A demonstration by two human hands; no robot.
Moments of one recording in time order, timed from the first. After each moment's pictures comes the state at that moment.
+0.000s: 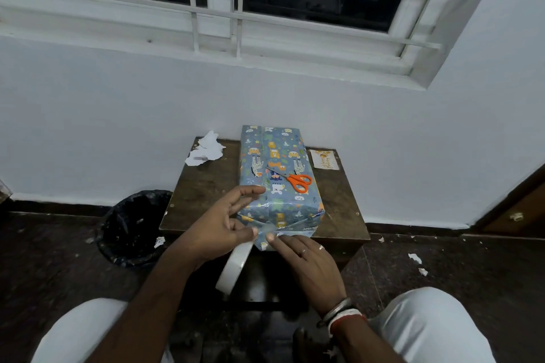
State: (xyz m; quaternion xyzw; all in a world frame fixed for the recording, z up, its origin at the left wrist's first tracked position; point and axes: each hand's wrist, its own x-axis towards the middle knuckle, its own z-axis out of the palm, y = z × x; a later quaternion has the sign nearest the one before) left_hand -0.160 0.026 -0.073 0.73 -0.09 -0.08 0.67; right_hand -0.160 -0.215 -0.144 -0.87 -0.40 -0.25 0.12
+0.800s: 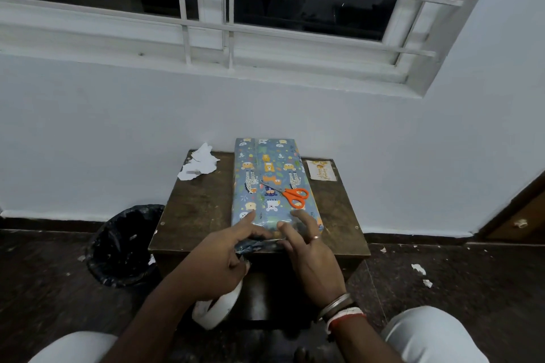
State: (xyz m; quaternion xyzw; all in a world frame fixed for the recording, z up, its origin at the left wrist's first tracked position) left_hand -0.166 0.020 -0.073 0.89 -0.21 -0.01 0.42; right_hand -0.123 -0.210 -0.133 -0.91 -0.27 -0.26 0.17
